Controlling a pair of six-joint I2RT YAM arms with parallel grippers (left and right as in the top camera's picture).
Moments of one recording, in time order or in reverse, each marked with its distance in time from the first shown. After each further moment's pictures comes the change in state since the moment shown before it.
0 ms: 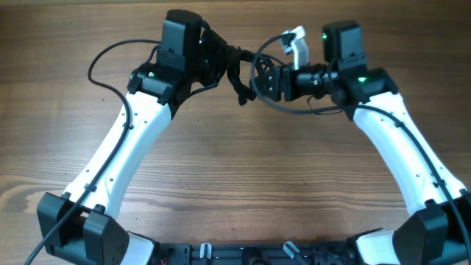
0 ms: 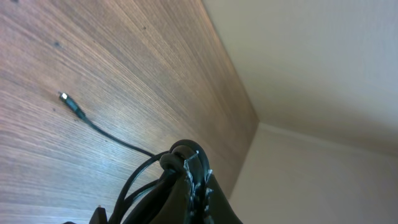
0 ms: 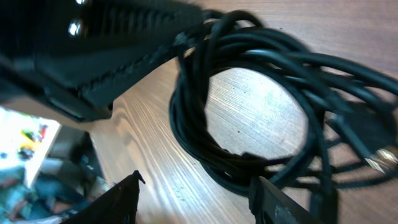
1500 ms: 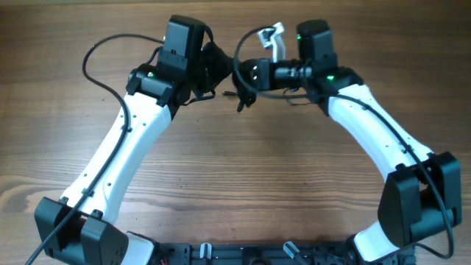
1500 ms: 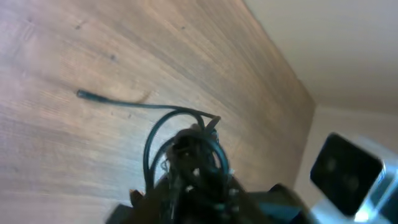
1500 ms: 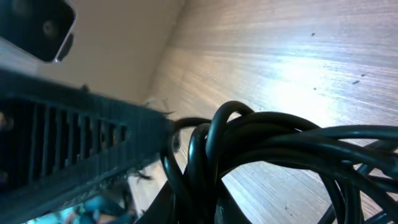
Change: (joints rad) left arm -0.012 -0.011 0.026 -0.186 -0.060 0.315; right arm 0.031 0.158 -0.031 0.373 -0.077 0.349
